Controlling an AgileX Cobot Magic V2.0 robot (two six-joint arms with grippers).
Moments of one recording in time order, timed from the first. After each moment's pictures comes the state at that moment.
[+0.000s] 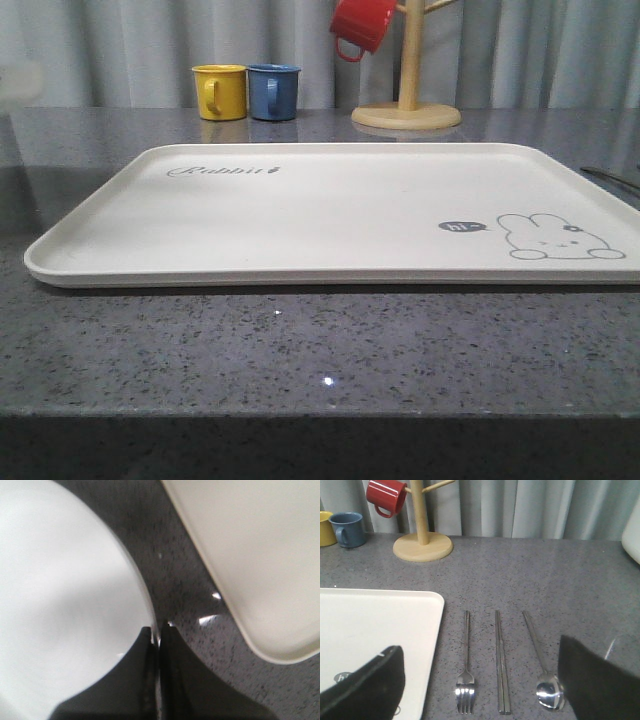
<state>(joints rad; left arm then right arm) -0.32 1.48 -1.44 0.01 1.23 0.23 -0.03 0.37 -0.62 0.05 0.56 0.00</state>
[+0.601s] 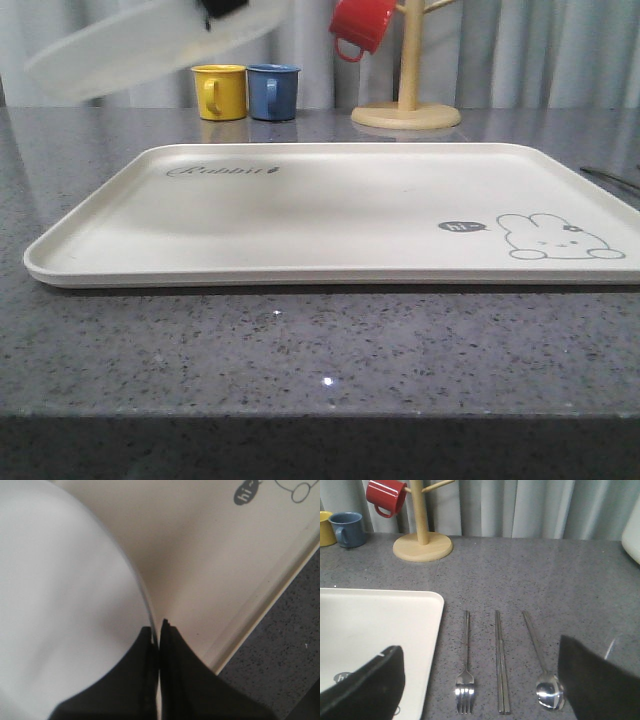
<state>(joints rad) -0.76 1.64 -1.68 0.06 1.25 0.18 -0.03 0.37 -0.62 0.05 0.56 0.00</state>
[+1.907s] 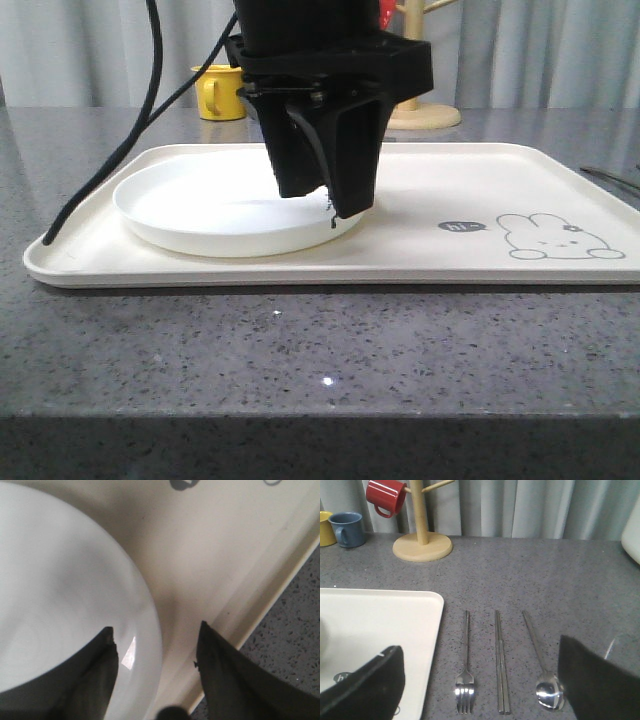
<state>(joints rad) -0.81 1.86 -1.69 -0.06 1.22 0.18 -0.03 0.37 -0.62 0.05 0.56 0.00</state>
